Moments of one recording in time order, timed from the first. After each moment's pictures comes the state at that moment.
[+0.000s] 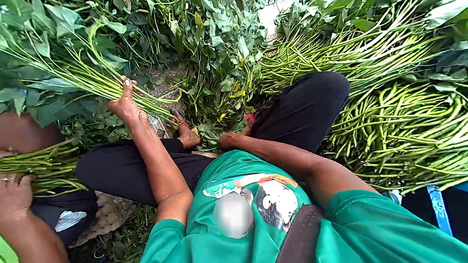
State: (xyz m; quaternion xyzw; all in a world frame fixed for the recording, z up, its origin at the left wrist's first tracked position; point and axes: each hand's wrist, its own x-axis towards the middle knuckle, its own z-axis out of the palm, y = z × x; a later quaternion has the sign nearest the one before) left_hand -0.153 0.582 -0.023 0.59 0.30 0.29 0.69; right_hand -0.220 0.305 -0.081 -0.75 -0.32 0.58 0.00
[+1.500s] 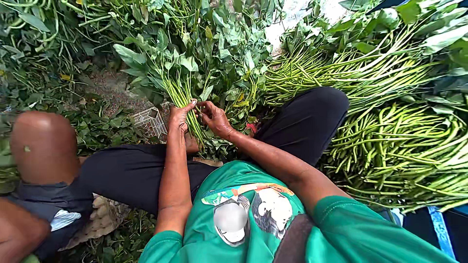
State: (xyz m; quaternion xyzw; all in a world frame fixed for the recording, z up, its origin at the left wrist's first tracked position) left_hand -0.160 0.502 -0.061 0.57 0.37 -0.08 0.73; right_hand -0.162 0.349 -0.077 -0.80 -0.15 0.18 0.56
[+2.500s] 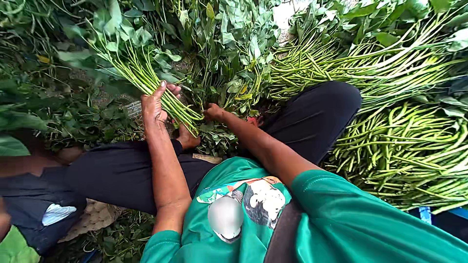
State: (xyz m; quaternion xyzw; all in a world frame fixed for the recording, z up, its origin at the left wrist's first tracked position) left_hand -0.150 0.556 -0.049 0.51 0.32 0.03 0.80; right_hand -0.123 0.366 -0.196 -0.70 0.12 0.51 0.48
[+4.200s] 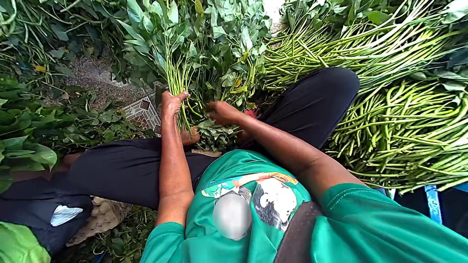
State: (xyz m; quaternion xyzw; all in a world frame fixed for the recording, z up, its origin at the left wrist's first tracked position) left_hand -0.146 0.519 -0.088 0.70 0.33 -0.14 0.62; right_hand -0.146 0.315 -0.086 -0.81 -0.17 0.44 0.34
